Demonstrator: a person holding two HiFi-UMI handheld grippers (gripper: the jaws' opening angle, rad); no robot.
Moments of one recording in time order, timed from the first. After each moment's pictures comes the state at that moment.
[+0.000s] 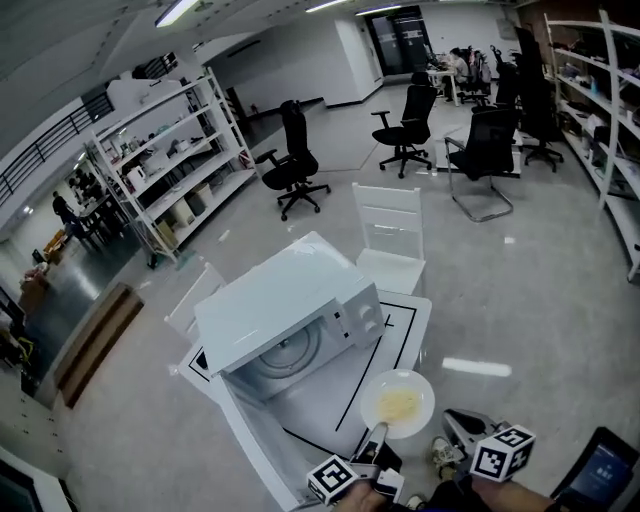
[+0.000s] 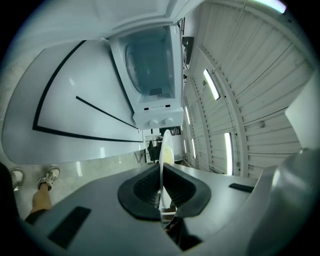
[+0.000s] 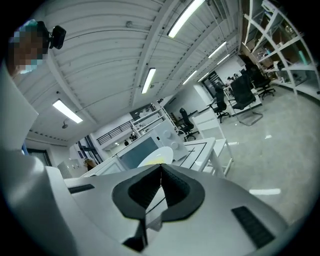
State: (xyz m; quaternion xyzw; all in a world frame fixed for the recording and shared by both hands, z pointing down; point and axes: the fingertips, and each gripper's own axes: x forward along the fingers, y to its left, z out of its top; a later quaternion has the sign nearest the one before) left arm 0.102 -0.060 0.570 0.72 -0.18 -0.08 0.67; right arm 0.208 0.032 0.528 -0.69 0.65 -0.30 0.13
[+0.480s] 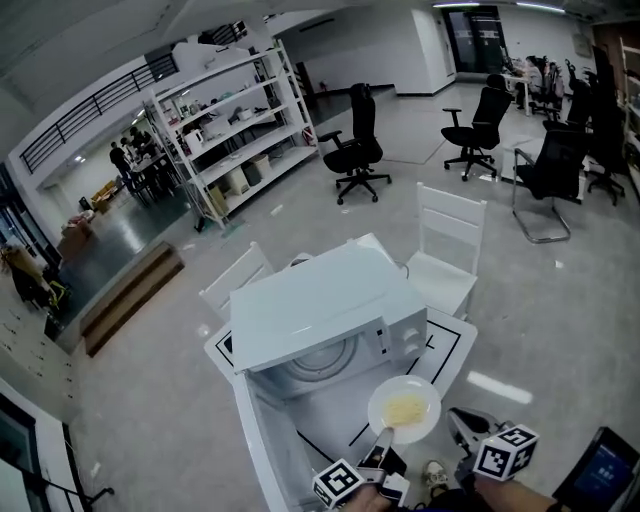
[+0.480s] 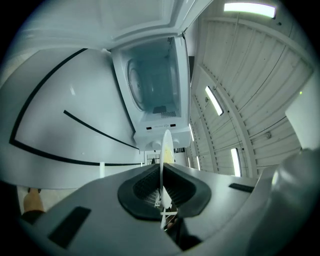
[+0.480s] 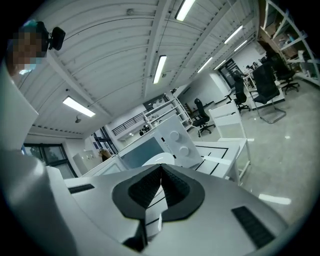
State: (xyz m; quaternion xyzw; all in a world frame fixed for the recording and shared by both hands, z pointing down) left arm 0.111 -0.127 0.577 0.69 -0.27 -0.16 0.65; right arm 0.241 -0.076 0.523 -0.61 0.73 -0.31 0.09
